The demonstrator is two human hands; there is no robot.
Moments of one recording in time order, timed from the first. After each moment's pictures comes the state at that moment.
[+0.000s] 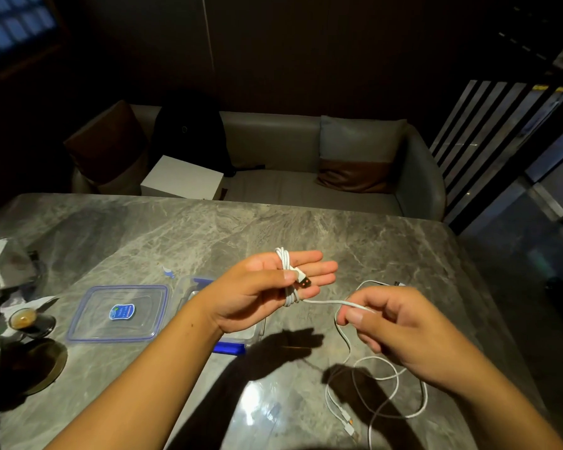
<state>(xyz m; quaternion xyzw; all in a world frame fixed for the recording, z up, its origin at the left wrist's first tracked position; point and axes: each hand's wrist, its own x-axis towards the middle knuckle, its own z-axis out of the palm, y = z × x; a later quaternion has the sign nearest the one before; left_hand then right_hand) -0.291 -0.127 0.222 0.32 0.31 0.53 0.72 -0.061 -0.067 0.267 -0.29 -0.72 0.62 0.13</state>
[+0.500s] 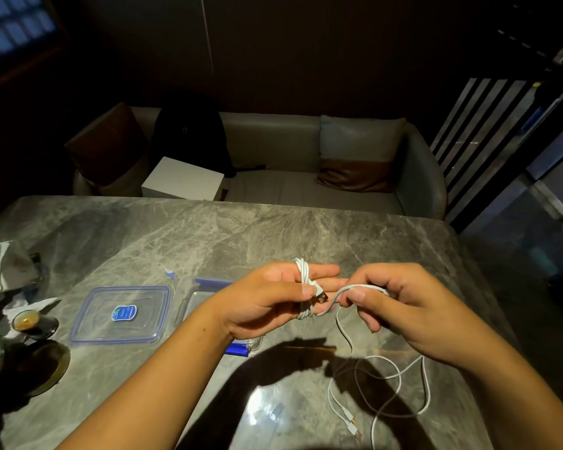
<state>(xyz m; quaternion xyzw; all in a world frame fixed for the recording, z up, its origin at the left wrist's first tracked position) -0.278 -0.125 0.223 0.32 0.32 0.48 0.75 -0.069 -0.051 0.287 -0.23 -0.81 0.52 0.14</state>
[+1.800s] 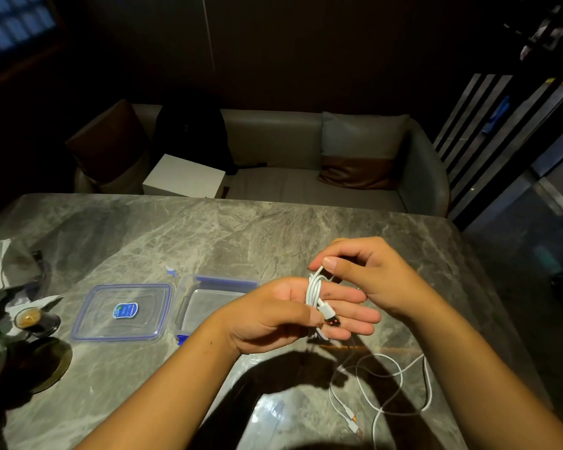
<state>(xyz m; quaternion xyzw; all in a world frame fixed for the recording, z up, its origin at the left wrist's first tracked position) -0.261 -0.133 0.222 0.40 0.24 0.45 0.76 -0.109 -0.016 0.248 -0.24 -0.77 0.57 0.17</state>
